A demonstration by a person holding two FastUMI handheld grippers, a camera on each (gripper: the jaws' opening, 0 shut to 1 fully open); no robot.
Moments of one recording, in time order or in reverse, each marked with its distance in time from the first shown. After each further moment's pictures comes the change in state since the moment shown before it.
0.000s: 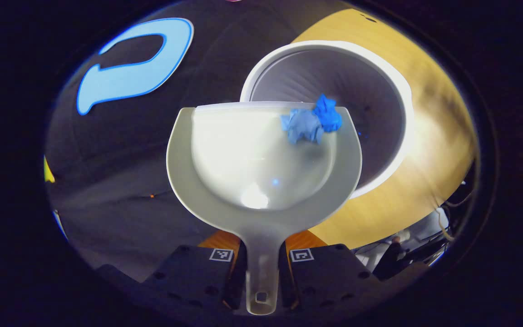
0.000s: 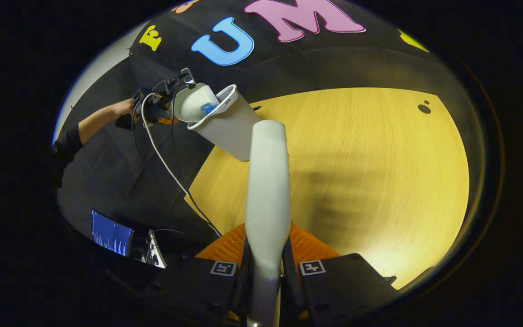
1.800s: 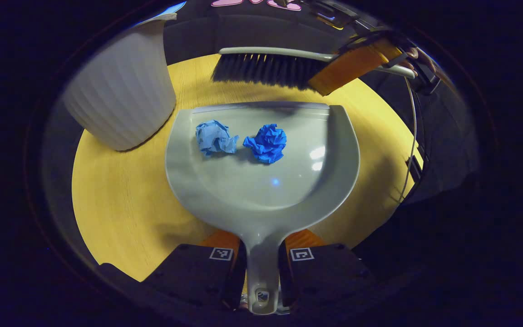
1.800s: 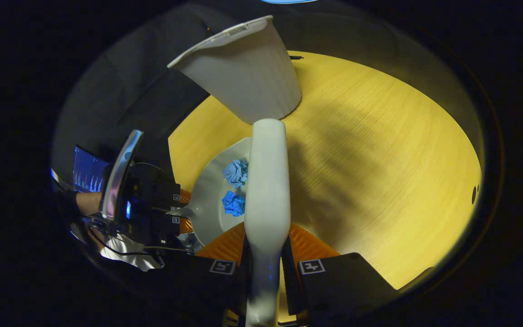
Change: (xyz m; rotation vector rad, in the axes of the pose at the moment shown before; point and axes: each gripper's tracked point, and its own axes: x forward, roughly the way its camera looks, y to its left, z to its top) left arm 0.031 -0.272 -0.160 -0.453 -0.560 -0.849; right arm 0.130 0.108 -0.032 -0.340 0.395 0.030
